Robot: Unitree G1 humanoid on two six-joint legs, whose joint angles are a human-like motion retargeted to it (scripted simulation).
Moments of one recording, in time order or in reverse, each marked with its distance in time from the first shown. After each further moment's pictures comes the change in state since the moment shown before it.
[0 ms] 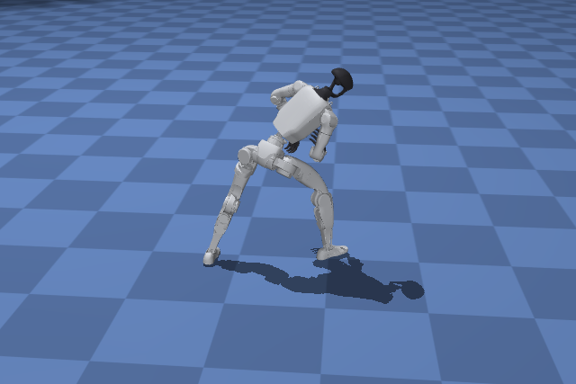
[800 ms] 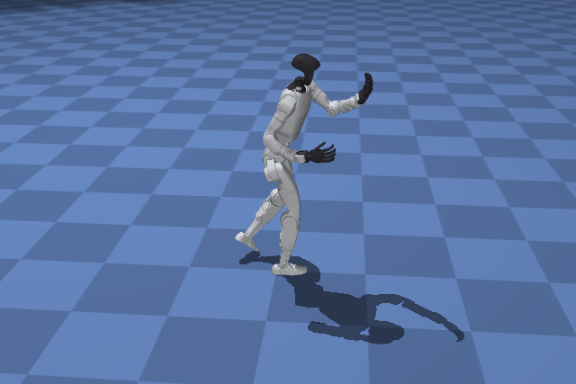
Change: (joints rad) left arm -0.969 -0.468 0.451 0.354 -1.497 -0.450 0.189; right arm 0.484 -0.039 -0.710 -0.129 0.263 -0.086 -0.125; waist -0.095 -0.284 -0.154; left_leg -0.013 0.055 0.088 0.716 0.184 0.000; right_leg 0.760 0.507 0.054 -0.260 -0.309 -0.096
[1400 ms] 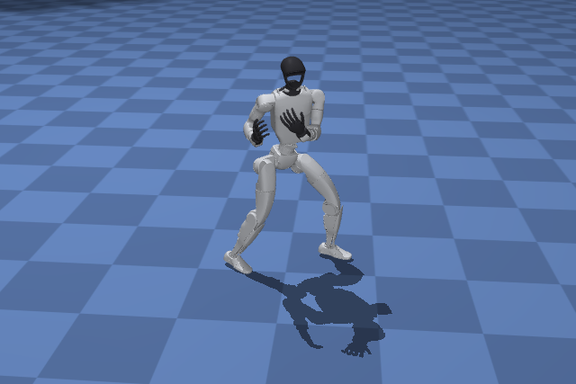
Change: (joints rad) left arm 0.428 -0.439 -0.265 -0.074 0.012 0.206 -0.309; right arm 0.158 0.066 0.027 -0.422 0.071 -0.240 -0.245; waist 0.118 0.141 0.092; left_leg -0.438 0.434 -0.302 -0.100 -0.121 0.145; right_leg 0.384 0.076 0.258 0.010 -0.098 0.159
